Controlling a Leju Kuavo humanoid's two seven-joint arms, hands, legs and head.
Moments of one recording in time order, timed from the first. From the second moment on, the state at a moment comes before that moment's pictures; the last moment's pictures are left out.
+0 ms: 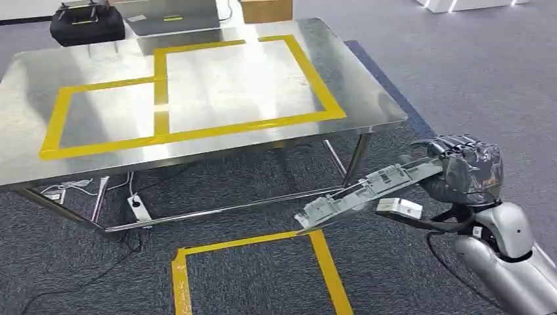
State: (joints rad) left arm -0.06 -0.19 1.27 -0.24 -1.31 0.36 -0.52; right arm -0.09 -0.46 0.13 -1.81 0.99 -0.49 -0.10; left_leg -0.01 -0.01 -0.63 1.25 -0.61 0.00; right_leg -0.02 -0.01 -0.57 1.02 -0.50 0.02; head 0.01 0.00
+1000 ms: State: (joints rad) left arm -0.06 -0.19 1.27 -0.24 -1.32 0.35 -0.52; right arm -0.08 -0.46 0.12 -1.82 1.00 -0.49 -0.10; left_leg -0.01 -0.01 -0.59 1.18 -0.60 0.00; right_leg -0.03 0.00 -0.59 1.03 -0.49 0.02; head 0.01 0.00
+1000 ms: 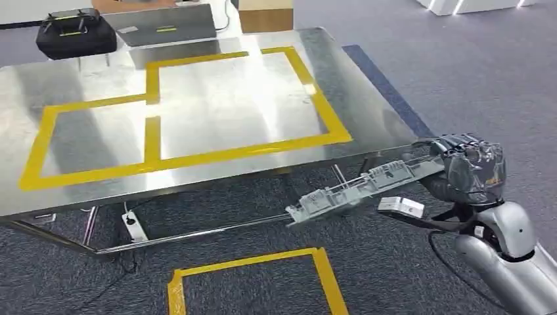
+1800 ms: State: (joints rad) left arm -0.06 -0.20 1.26 -0.23 -1.32 0.35 -0.51; right arm -0.07 -0.46 0.11 -1.82 1.01 -0.49 -0.10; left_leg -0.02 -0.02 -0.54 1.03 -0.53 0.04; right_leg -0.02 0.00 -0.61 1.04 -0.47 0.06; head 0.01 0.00
